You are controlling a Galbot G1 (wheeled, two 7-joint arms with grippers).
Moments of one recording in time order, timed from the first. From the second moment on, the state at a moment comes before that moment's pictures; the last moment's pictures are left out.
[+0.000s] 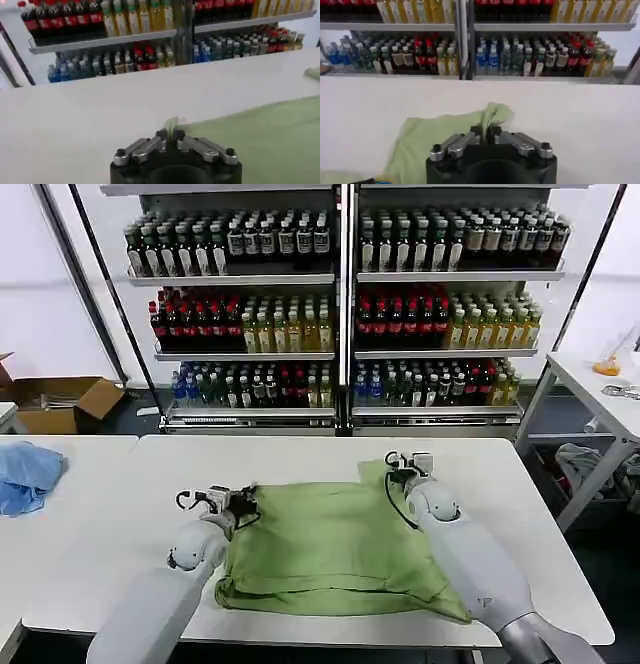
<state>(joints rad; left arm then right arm) 0.76 -1.12 -0.10 -1.43 -0.55 0.53 -0.14 -0.49 1.23 -0.02 1.14 0.67 -0.51 0.28</state>
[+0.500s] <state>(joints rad) 0.85 -1.06 -0.16 -1.61 -0.69 0.47 -0.12 -0.64 1.13 0.07 1.47 0.68 -0.48 0.30</state>
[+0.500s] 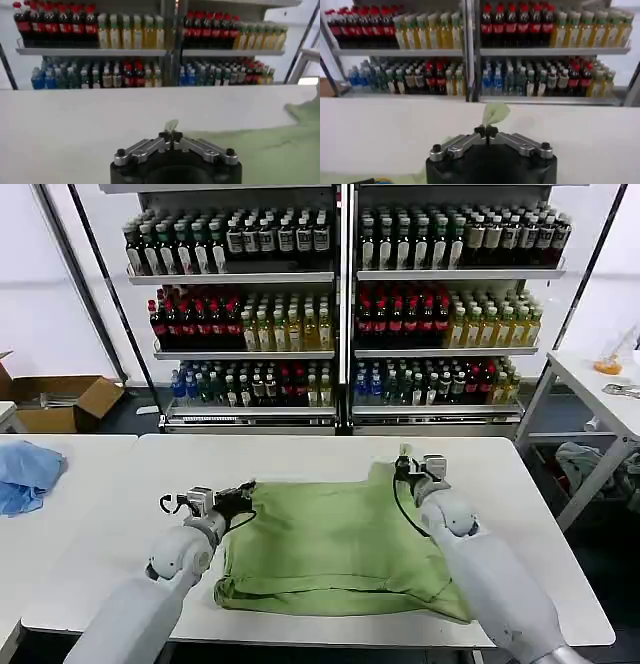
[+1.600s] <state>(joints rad) 1.18 -0.97 -0.28 -1.90 -0.67 0.44 -0.07 -1.24 1.04 0.40 2.03 0.65 -0.50 0.31</state>
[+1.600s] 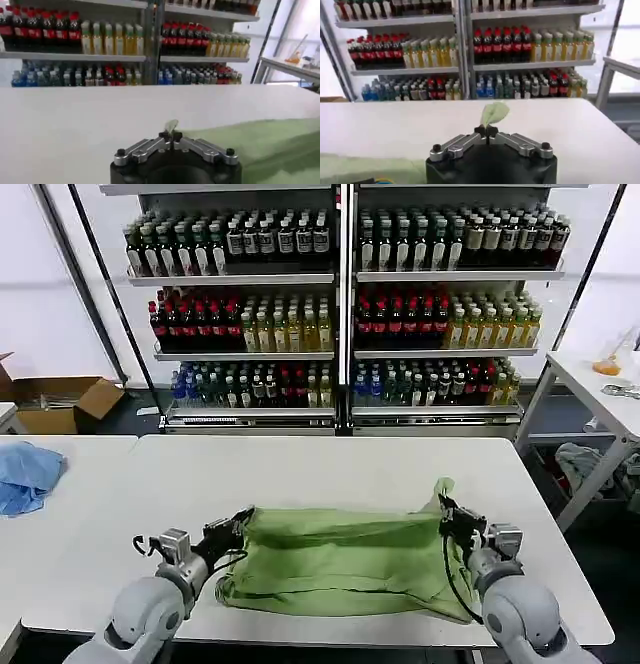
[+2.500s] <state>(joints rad) 1.31 -1.04 -0.32 -1.98 -0.49 0.38 -0.15 -1.39 1.11 0.43 2.10 0.50 -0.51 0.31</state>
